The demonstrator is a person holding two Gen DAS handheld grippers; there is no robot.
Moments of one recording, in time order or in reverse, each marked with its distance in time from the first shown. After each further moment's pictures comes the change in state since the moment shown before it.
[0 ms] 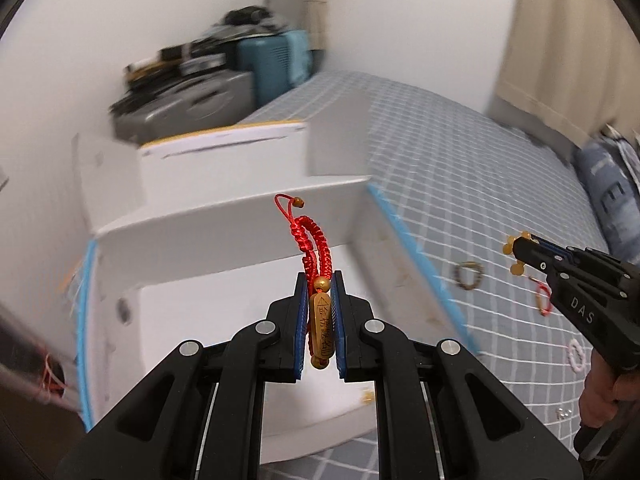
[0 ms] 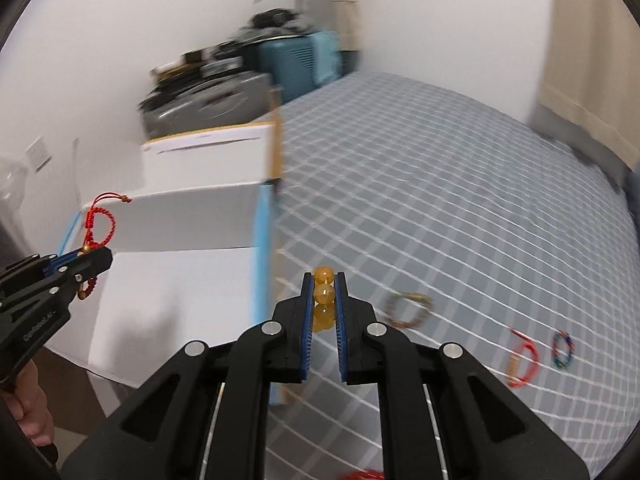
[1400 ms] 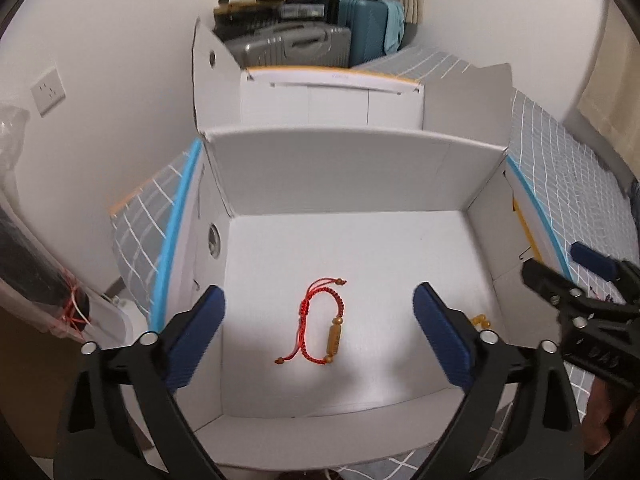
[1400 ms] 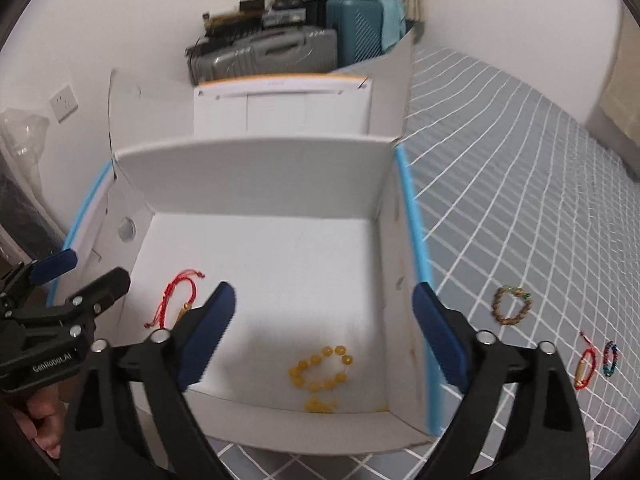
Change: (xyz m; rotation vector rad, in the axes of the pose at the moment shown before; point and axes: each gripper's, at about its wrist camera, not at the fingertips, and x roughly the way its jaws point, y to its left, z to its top) left arm 0.010 0.095 -0.036 -0.165 0.103 0.173; right arm 0.052 0.094 -0.008 -0.079 0.110 0.083
